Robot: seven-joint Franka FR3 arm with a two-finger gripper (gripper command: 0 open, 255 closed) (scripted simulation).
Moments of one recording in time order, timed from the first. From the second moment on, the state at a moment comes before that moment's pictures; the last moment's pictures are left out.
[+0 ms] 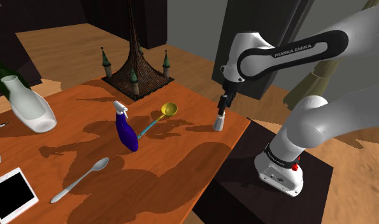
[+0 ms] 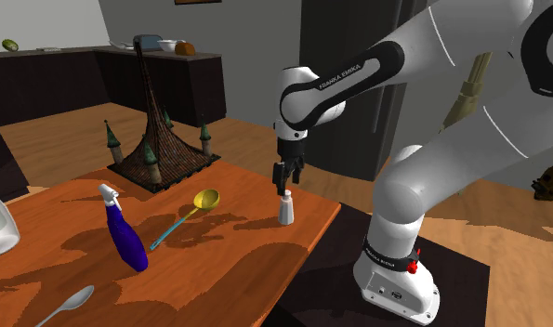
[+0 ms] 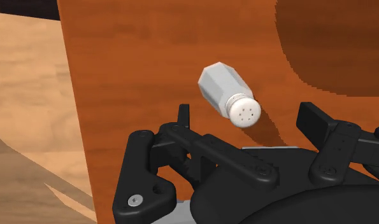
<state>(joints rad) 0.07 -0.69 0.03 -2.87 0.16 2.12 -0.15</state>
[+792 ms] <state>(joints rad) 0.08 -0.63 0.04 -2.93 0.18 2.25 -0.15</state>
